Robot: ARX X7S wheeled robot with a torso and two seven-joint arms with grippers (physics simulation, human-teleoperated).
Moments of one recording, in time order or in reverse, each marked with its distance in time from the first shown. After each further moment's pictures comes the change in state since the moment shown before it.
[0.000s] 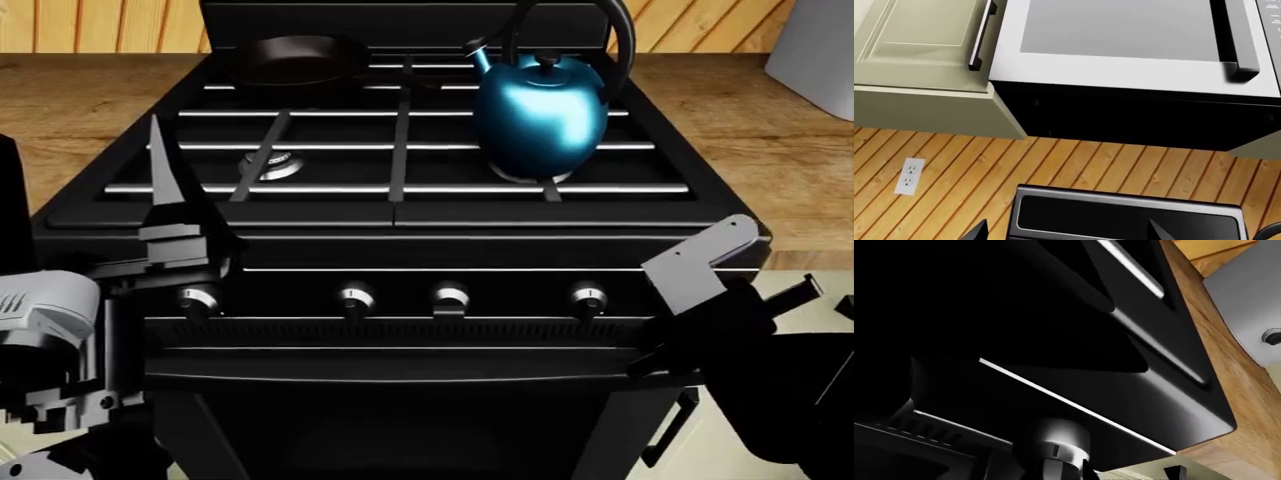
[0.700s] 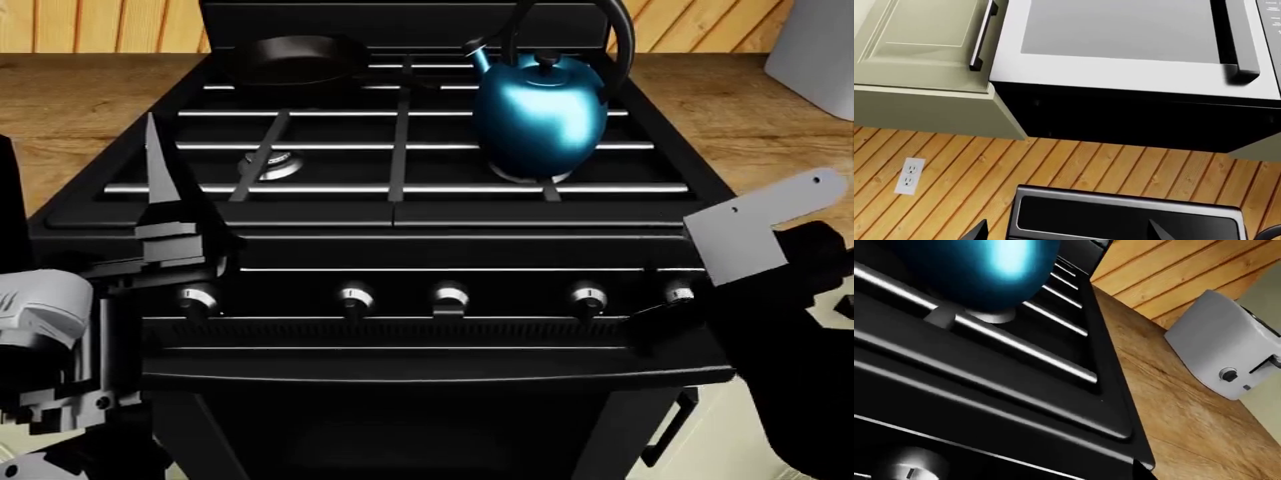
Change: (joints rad) left arm -0.003 -0.008 0.000 0.009 -0.013 -0.005 -0.012; right arm -0.023 0.090 0.186 -0.238 0.176 -0.102 0.152
